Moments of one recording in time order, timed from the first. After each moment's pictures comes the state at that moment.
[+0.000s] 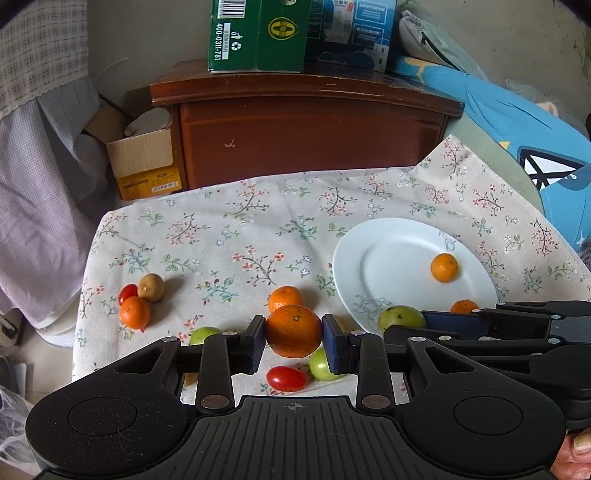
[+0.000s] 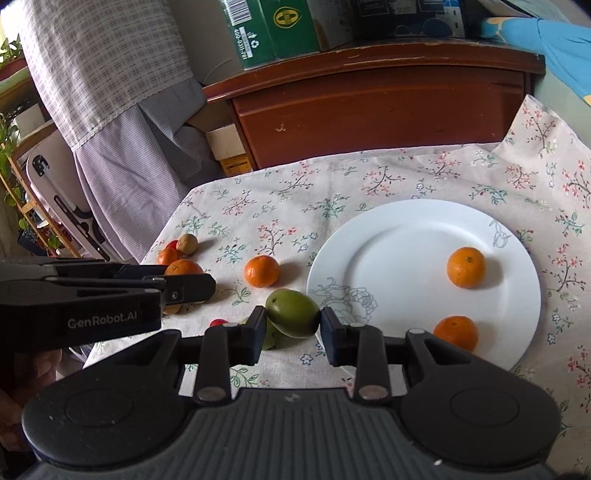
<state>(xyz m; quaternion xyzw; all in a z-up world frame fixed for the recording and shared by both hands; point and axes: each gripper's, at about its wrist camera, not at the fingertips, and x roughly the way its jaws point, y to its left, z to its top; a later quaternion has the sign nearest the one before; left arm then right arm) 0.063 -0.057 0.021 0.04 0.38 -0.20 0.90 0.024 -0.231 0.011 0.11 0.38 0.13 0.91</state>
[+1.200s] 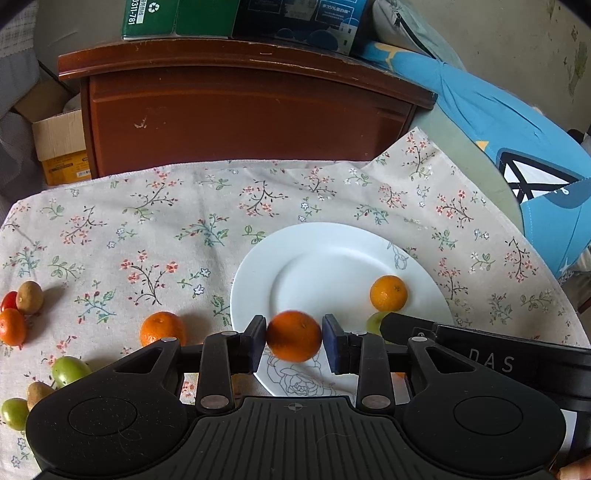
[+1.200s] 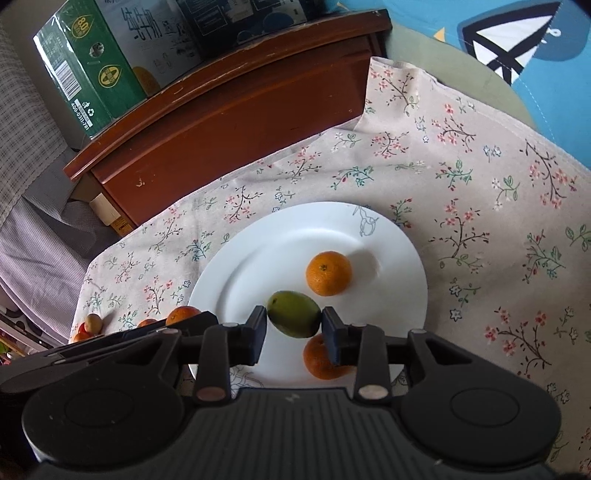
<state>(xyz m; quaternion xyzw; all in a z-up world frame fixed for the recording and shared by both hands) 0.096 -0.129 -0.009 -0.01 0.40 -0.25 0.88 0.040 -0.301 -0.002 0.22 0.40 -0.03 0.89</state>
